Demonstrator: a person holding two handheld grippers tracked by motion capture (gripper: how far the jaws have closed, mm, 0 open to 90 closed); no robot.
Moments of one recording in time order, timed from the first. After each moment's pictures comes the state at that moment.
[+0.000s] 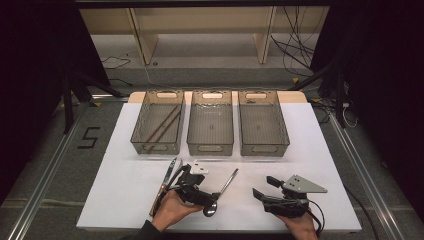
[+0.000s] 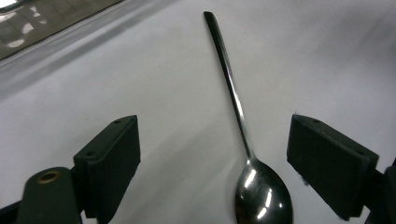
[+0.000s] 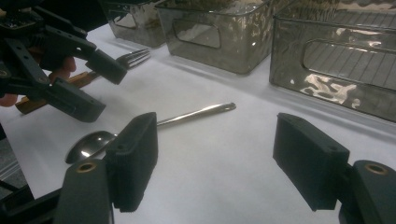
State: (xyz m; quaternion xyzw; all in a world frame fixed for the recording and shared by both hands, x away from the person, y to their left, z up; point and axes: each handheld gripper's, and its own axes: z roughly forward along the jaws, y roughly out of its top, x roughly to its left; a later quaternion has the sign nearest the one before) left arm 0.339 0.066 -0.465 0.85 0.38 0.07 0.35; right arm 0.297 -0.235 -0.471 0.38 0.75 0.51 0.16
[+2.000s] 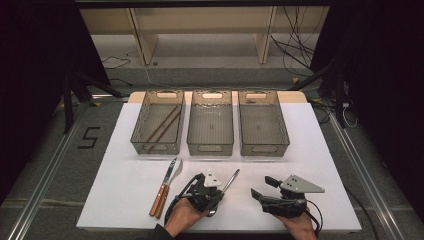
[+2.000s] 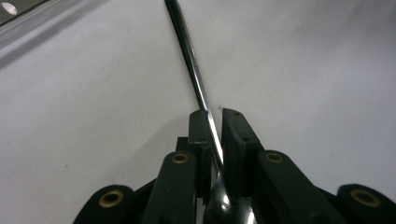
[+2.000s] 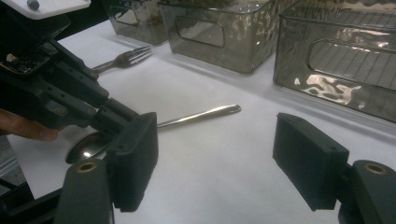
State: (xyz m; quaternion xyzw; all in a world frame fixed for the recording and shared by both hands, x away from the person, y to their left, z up) left arm 0.327 0.037 -0.489 0.87 0.33 0.09 0.35; right arm 0.298 -0.231 -0.471 0.38 0.76 0.50 0.17
